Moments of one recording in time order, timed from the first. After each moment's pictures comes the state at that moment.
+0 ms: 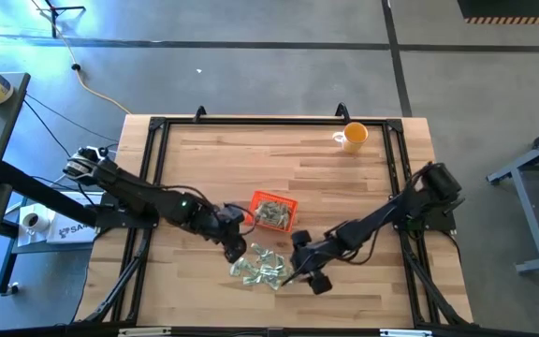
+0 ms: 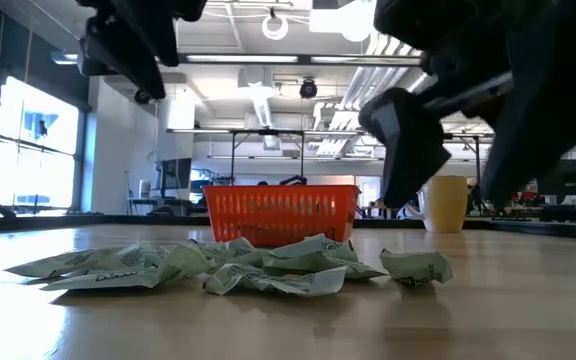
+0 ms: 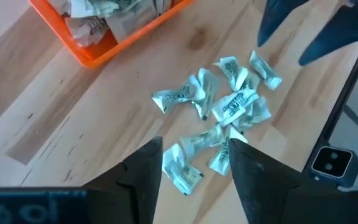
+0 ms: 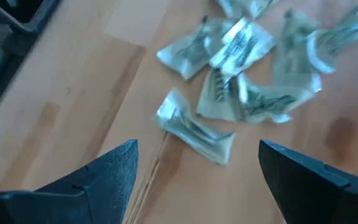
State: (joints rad) left arm -0.38 1.47 1.13 -0.69 -0.15 -1.03; right arm 0.46 1.81 1.02 -0.11 -0.02 0.13
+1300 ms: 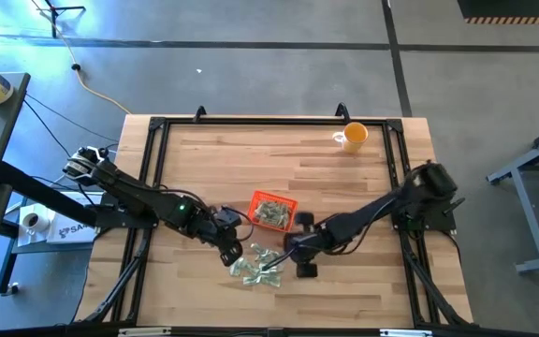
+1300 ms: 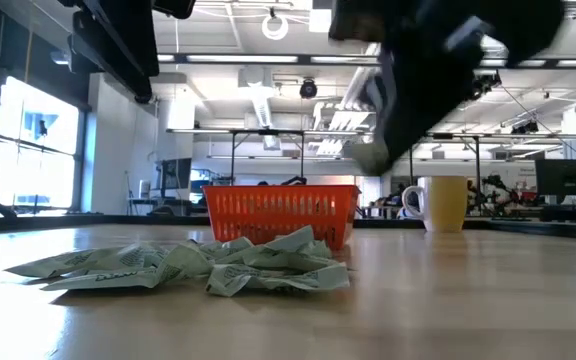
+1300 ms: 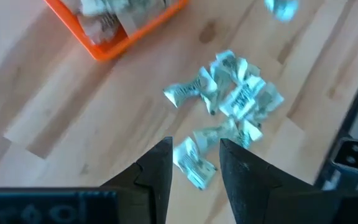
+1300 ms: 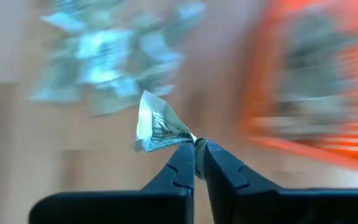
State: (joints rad) left arm -0.42 1.47 1.13 -0.74 -0.19 -1.01; right arm 0.39 1.81 1.24 -0.55 0.23 0.33
